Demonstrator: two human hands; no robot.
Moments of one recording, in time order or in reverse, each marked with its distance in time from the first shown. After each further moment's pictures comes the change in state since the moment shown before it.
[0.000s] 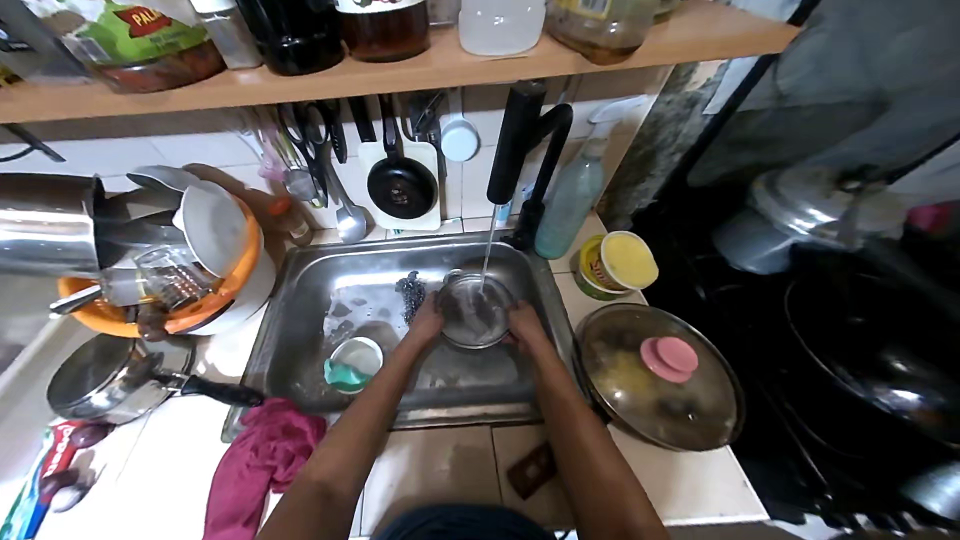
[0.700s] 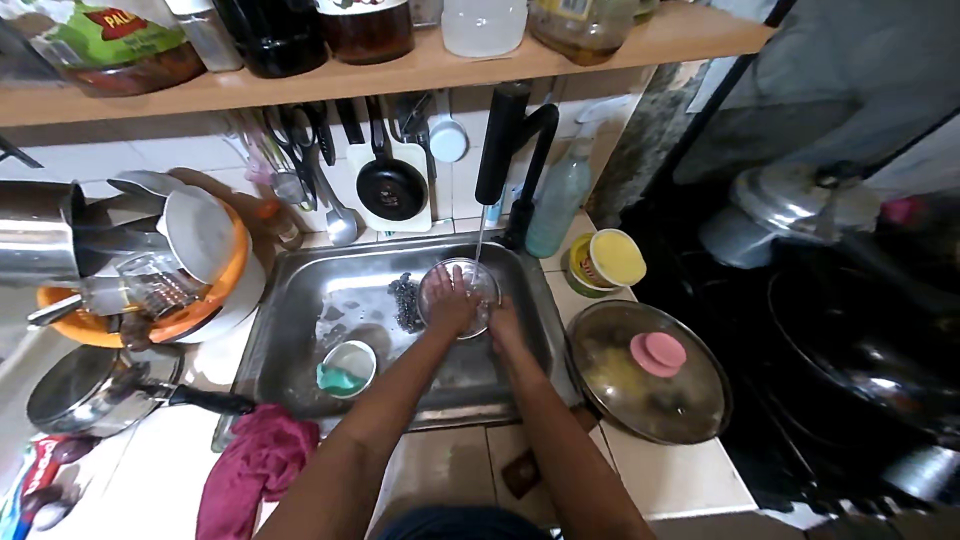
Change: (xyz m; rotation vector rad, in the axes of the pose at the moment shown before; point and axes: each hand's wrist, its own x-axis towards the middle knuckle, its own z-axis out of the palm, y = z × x) left_hand 0.034 0.033 0.045 0.629 0.153 0.225; right_hand -0.005 0.002 0.028 0.274 0.079 -0.162
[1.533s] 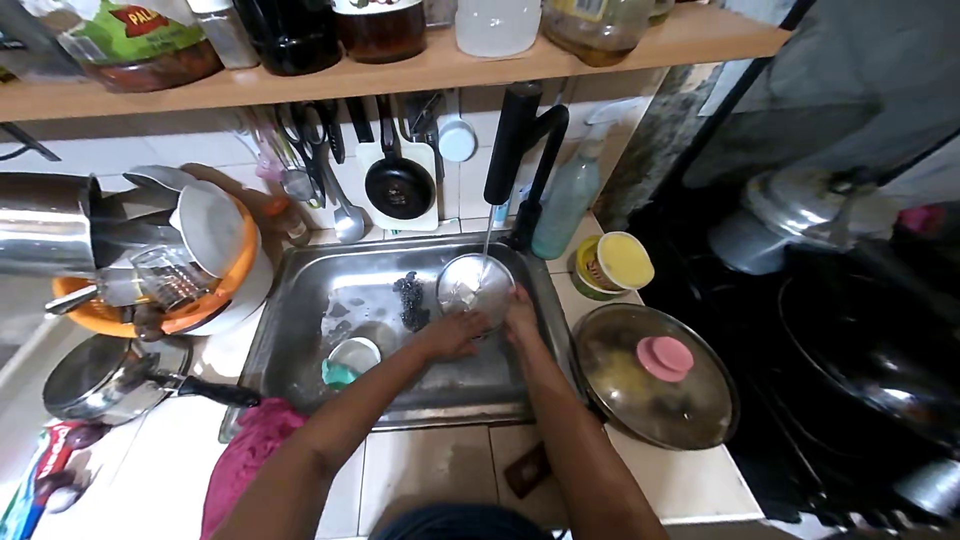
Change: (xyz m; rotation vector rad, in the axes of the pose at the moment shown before) left_hand -0.030 -0.045 -0.001 0.133 -0.371 0.684; right_hand 0.016 0.002 -0.016 0.009 0.008 -0.099
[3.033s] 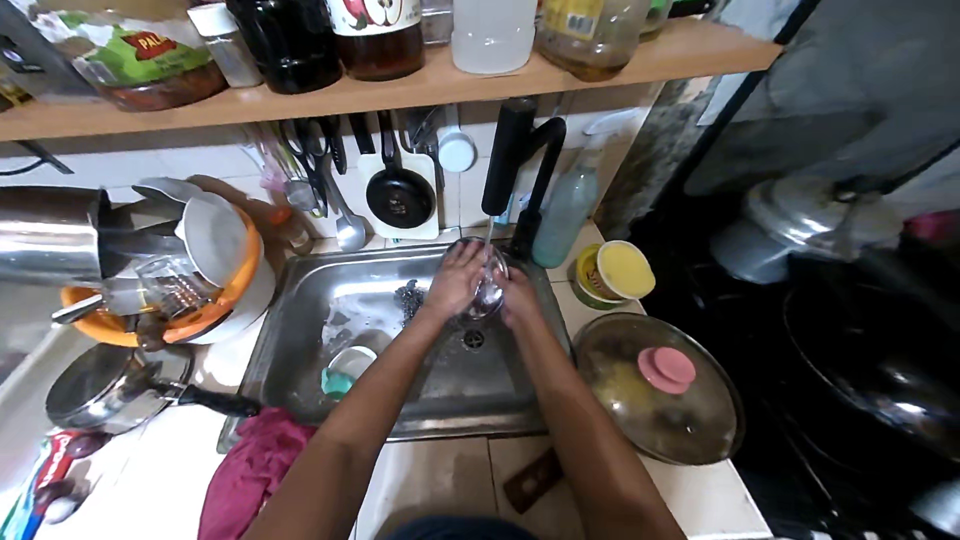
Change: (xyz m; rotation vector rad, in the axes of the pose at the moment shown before) left_hand 0.032 0.011 -0.078 -0.148 0.703 -0.225; right_hand 0.001 -0.057 0.011 0.121 -0.104 -0.035
